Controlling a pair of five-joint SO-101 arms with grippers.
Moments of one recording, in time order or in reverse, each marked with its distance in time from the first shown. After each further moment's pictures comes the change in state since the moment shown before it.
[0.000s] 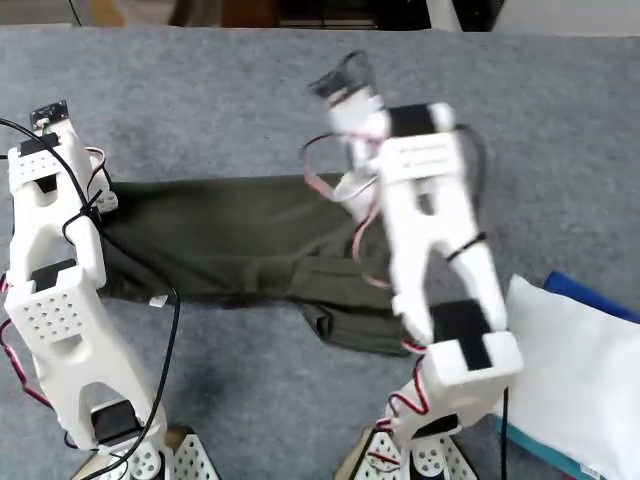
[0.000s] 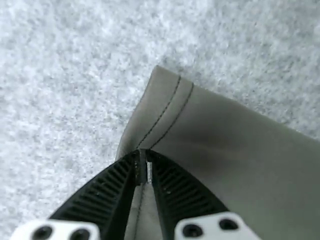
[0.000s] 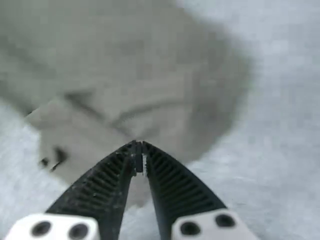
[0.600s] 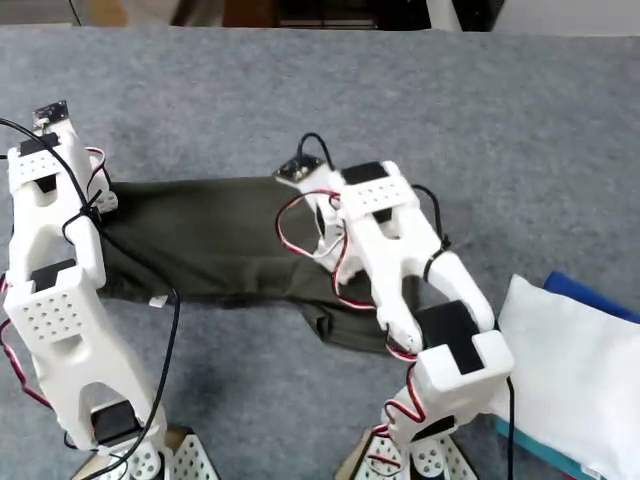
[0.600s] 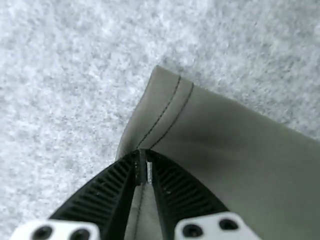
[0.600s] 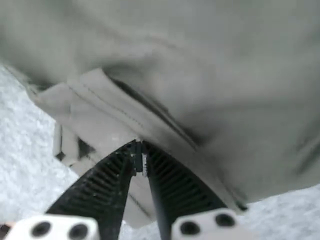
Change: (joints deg) left arm 0.0 0.0 0.0 0.0 0.0; right arm -4.6 0.0 24.6 -13.0 -0.4
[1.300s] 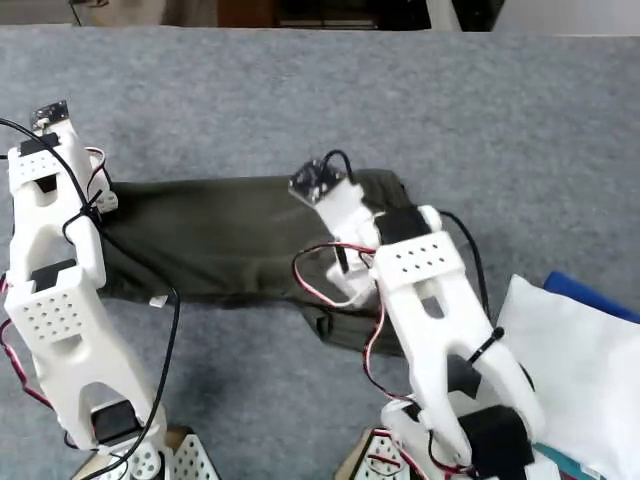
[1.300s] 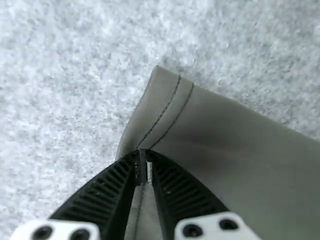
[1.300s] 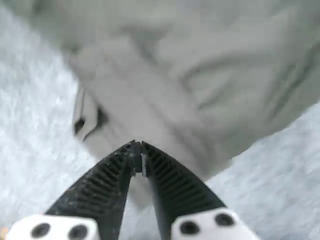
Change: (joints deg) left arm 0.0 0.0 0.0 0.0 0.0; right arm 0.0 -32.4 18.5 -4.8 0.0
